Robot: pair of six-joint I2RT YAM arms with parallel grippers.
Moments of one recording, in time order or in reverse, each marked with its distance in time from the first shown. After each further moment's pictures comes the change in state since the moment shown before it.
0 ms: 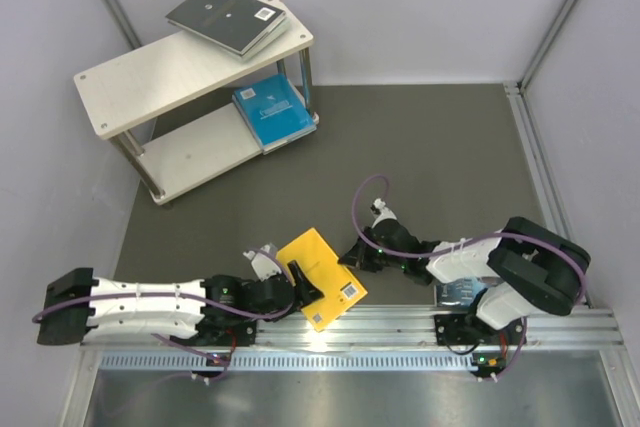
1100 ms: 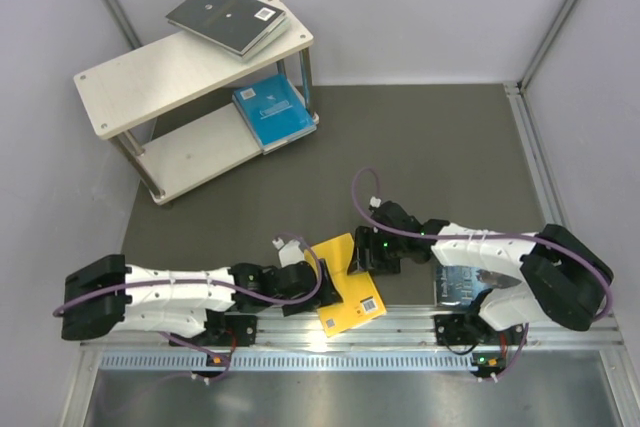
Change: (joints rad) left arm 0.084 0.281 0.146 0.070 0.222 0.220; right arm -0.088 -0.123 0.215 -0.690 -0.128 -0.214
